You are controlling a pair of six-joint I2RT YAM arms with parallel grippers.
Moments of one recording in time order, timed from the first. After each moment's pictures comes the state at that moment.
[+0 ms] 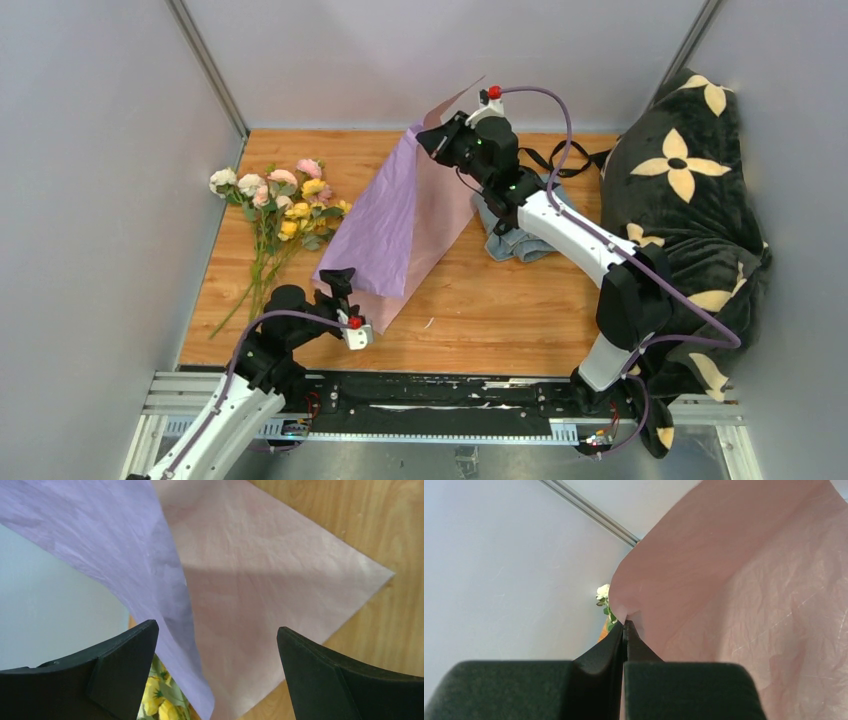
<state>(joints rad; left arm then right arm) -0.46 0.28 0.25 -0.41 0.37 1.18 0.61 1.68 1.43 0.21 0.00 0.78</state>
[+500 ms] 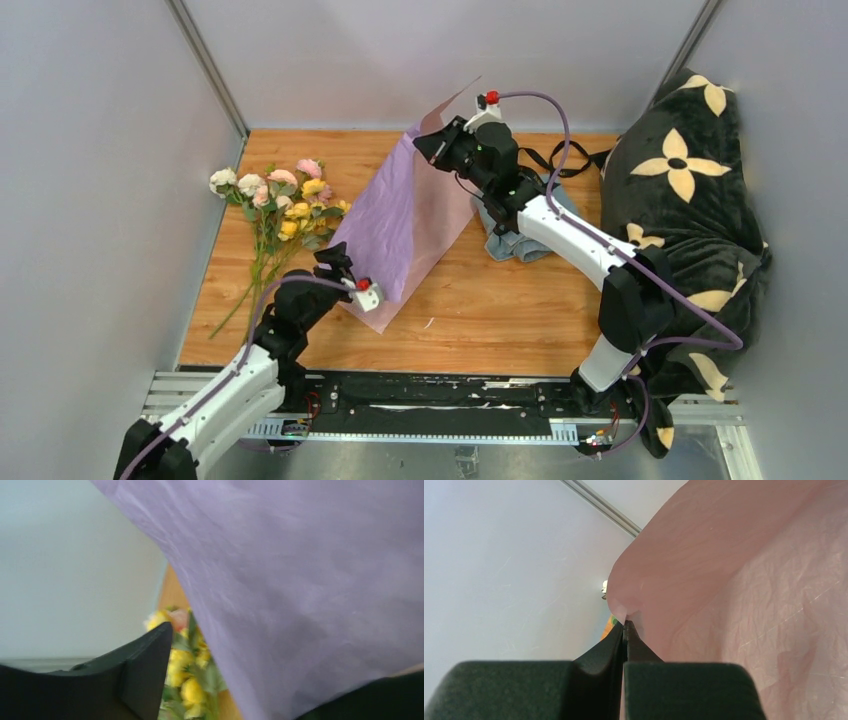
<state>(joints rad) -0.46 0.57 0.14 0.20 0.11 1.12 0.63 1.66 1.39 0.26 -0.03 0.78</state>
